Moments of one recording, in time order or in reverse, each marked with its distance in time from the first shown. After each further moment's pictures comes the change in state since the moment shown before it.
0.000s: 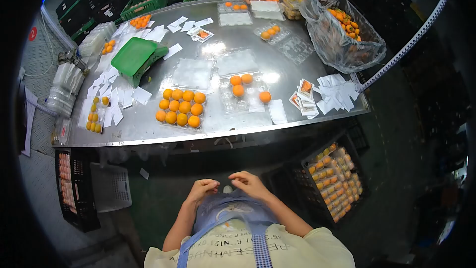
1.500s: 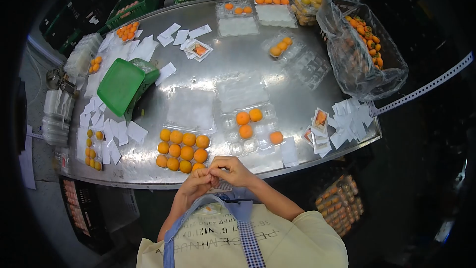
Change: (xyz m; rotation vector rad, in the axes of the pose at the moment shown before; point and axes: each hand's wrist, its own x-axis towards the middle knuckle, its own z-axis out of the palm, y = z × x) left_hand 0.126 0.238 -0.001 -0.389 -0.583 0.103; right_hand 0.246 -0.154 -0.052 0.151 -0.251 -0.322
